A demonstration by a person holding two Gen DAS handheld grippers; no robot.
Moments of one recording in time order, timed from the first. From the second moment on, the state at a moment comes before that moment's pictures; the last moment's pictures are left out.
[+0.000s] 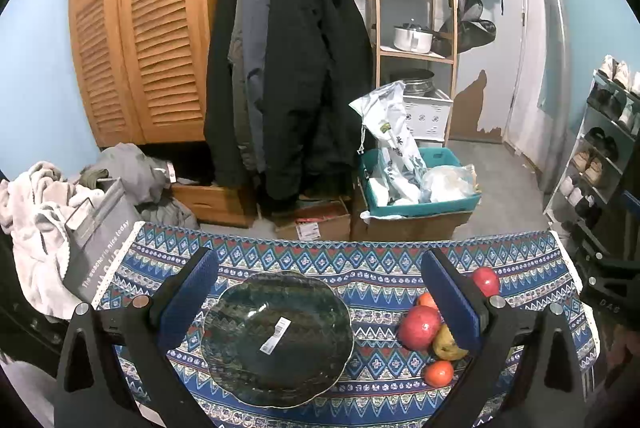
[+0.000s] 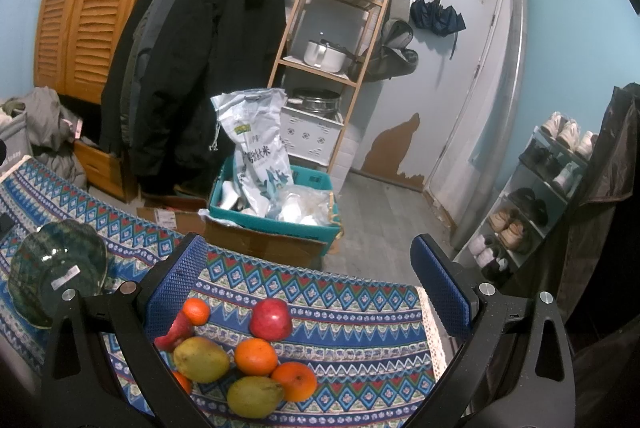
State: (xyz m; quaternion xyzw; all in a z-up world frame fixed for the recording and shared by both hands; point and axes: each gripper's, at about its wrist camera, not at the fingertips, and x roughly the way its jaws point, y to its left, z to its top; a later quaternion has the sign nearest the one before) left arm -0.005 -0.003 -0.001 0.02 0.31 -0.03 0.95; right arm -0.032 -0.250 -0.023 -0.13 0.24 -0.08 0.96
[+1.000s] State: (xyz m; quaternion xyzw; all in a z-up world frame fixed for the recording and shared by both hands) left arm -0.002 -0.002 -0.003 0.02 0.31 -0.03 0.95; right arm -0.035 -0.260 -0.025 -0.12 0.25 -0.09 0.96
